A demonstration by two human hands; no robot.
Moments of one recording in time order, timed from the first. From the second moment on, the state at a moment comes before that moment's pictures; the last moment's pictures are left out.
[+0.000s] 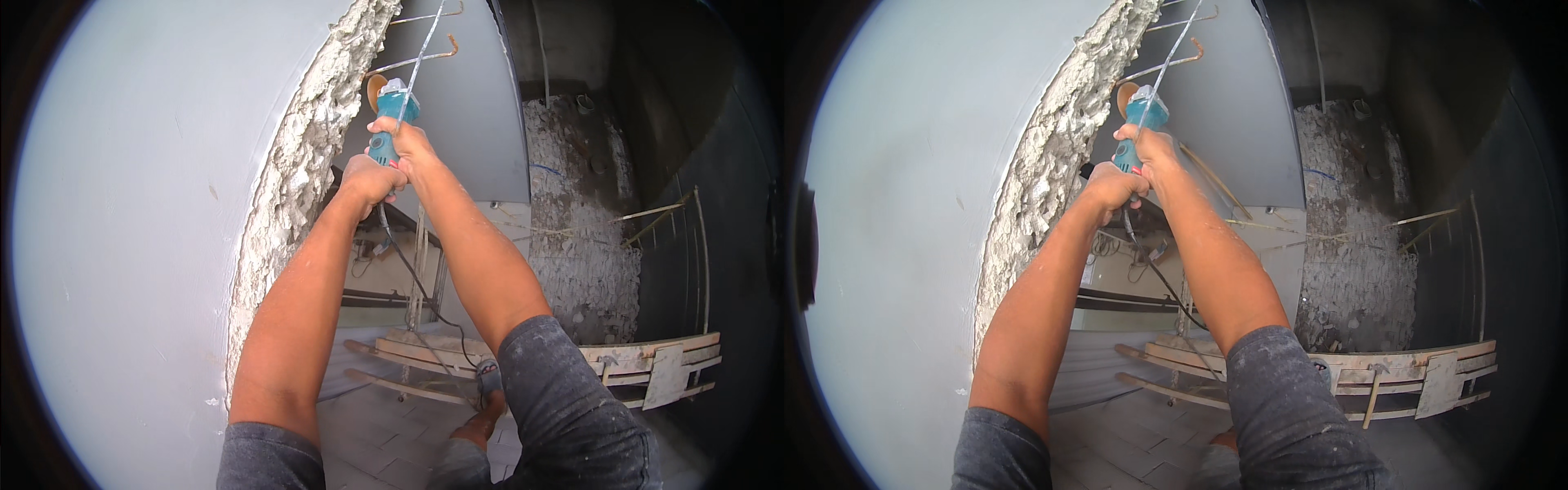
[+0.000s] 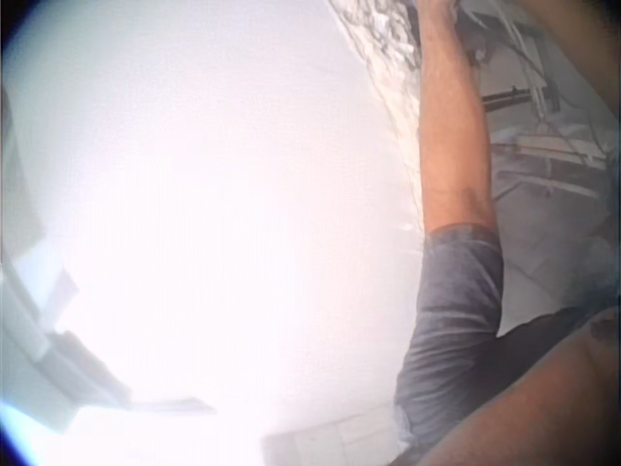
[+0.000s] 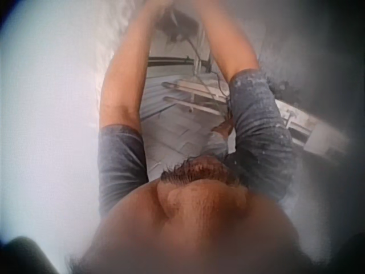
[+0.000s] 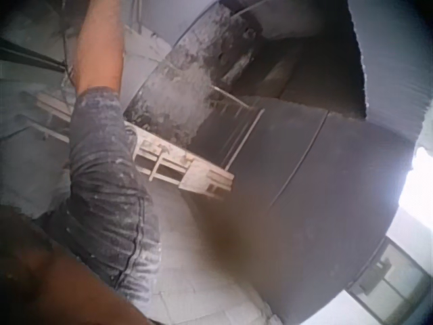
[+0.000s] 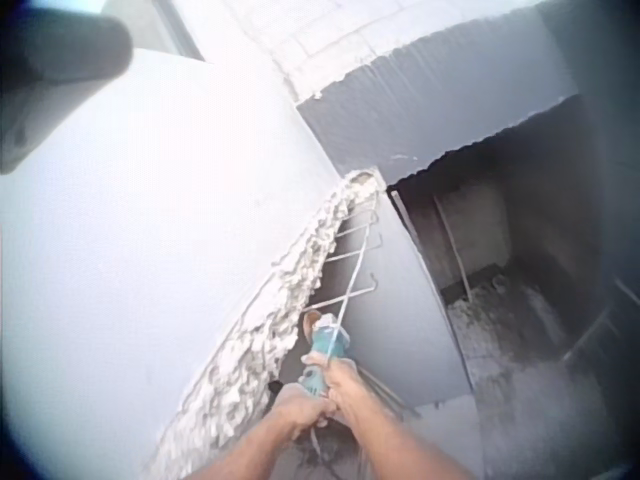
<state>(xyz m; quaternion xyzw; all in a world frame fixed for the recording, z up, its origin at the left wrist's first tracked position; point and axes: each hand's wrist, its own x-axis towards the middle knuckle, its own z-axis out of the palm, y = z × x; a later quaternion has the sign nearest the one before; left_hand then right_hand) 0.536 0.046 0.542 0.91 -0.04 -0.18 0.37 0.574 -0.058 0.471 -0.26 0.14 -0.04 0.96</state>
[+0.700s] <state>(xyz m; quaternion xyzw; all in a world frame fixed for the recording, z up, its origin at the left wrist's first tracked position) 0.530 0.041 0.550 0.92 -0.02 -0.16 0.37 0.576 -0.057 0.476 -0.24 0.14 -0.03 0.96</state>
